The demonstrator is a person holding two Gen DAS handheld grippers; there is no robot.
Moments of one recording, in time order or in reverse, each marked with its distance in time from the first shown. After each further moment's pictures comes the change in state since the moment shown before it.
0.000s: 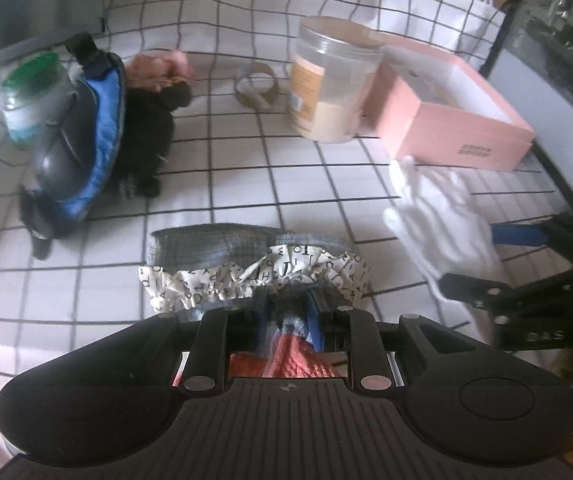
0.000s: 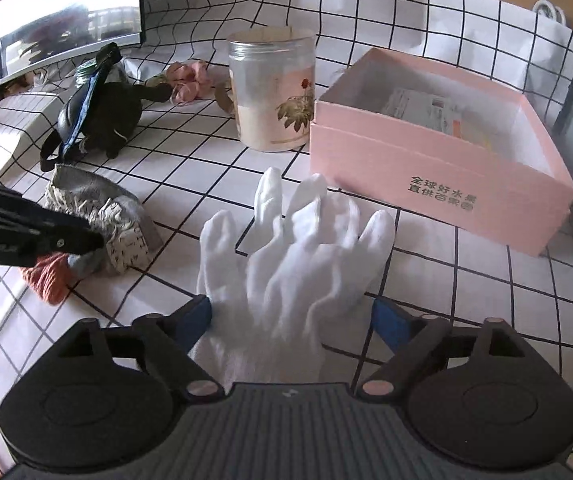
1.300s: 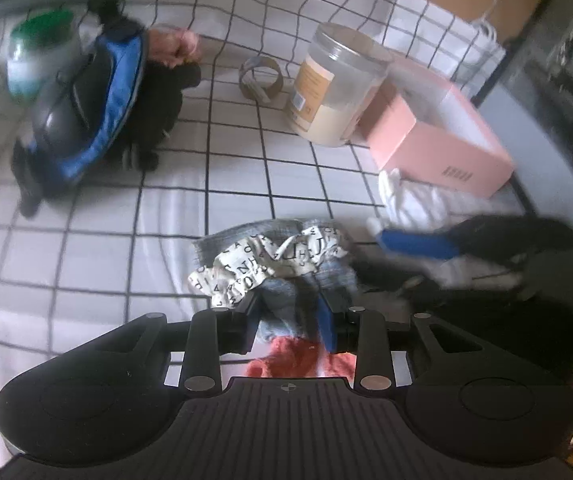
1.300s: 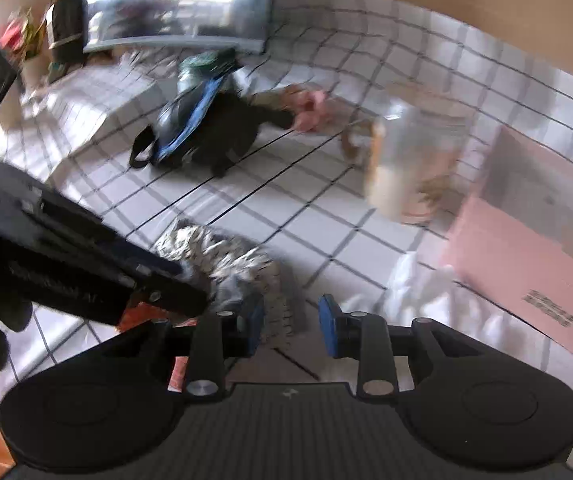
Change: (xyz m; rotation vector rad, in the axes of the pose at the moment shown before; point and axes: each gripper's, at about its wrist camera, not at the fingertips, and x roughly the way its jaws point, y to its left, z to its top) left arm -0.006 0.011 -0.007 -0.102 -0.001 -0.085; right arm 0.003 0.060 0.034 -0.211 -0.059 0.153
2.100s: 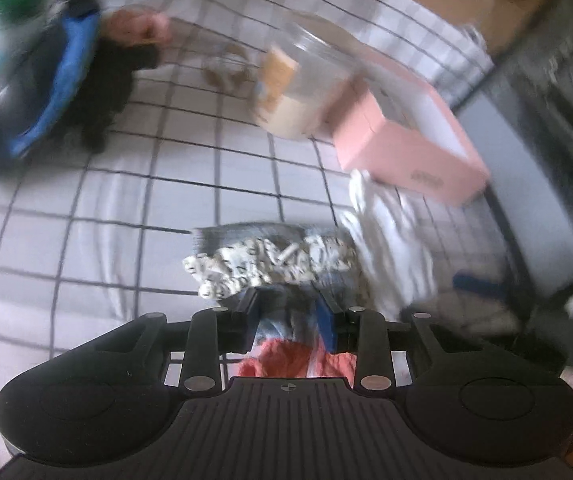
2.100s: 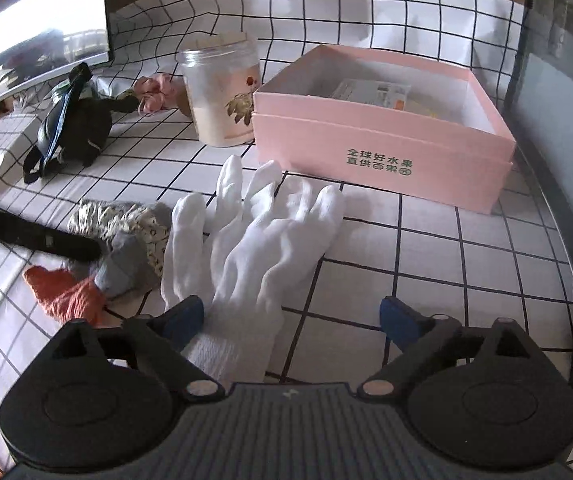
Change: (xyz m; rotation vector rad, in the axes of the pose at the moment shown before) left arm 0.008 -0.012 0.000 -0.125 -0.004 -0.110; right arm -0.034 -0.066 -0.075 0.279 0.025 -0.196
